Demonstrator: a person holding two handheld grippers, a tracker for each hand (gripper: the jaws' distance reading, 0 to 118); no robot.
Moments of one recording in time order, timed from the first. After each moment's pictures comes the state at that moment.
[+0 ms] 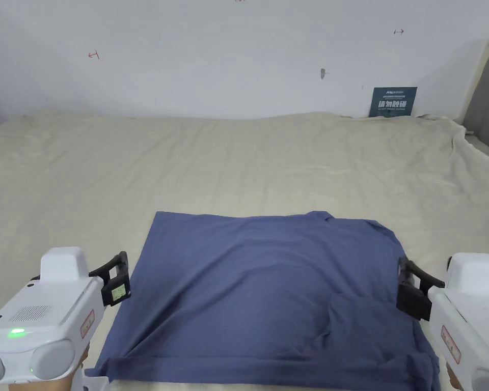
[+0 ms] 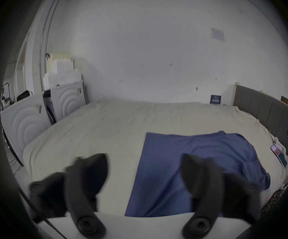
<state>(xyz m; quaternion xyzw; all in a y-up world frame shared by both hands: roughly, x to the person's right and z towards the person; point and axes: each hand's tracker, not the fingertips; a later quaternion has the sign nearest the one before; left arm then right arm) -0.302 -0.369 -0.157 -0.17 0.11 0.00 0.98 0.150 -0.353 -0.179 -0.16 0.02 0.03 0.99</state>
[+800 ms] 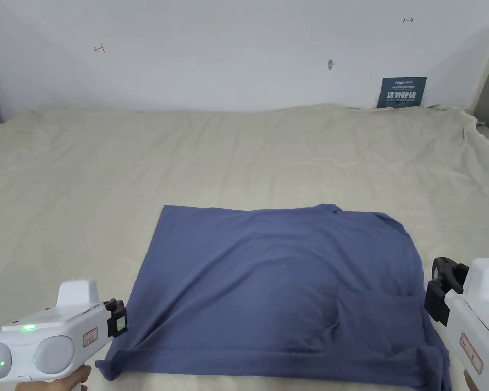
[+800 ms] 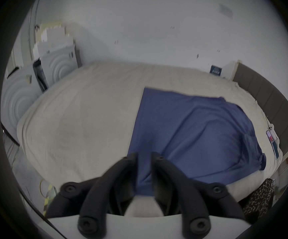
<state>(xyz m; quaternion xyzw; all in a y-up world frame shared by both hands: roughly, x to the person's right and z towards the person) -0.341 -0.429 -0.164 -0.38 0.10 0.07 0.92 0.159 -0.366 -0.171 -0.17 0.03 0.01 0.98</state>
